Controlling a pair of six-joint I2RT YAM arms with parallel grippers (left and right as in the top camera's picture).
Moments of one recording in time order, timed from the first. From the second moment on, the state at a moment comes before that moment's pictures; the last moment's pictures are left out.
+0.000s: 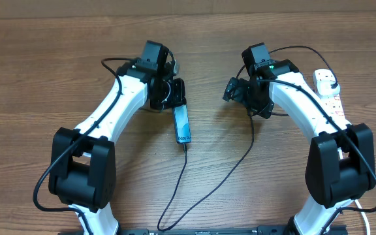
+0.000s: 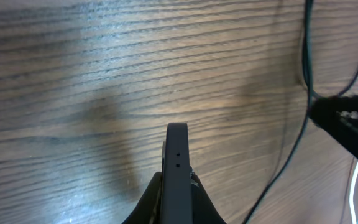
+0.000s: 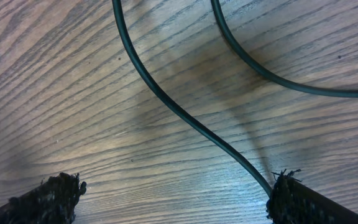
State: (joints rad) left arm -0.32 1.91 1.44 -0.76 0.42 -0.43; right arm 0.28 1.89 1.42 -0.90 -0.09 0.68
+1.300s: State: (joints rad) left arm -0.35 1.91 1.25 -0.65 0.41 -0.50; right arm 0.28 1.89 1.42 -0.91 -0.09 0.68
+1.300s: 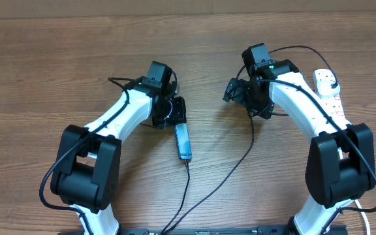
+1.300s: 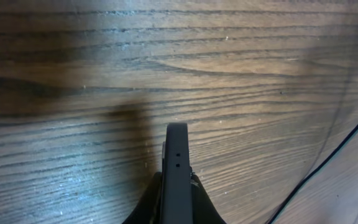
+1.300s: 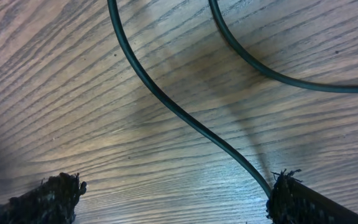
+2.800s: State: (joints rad) left arm -0.37 1.91 1.14 -0.54 0.38 -0.53; right arm 0.28 1.89 1.42 -0.91 -0.09 0.68
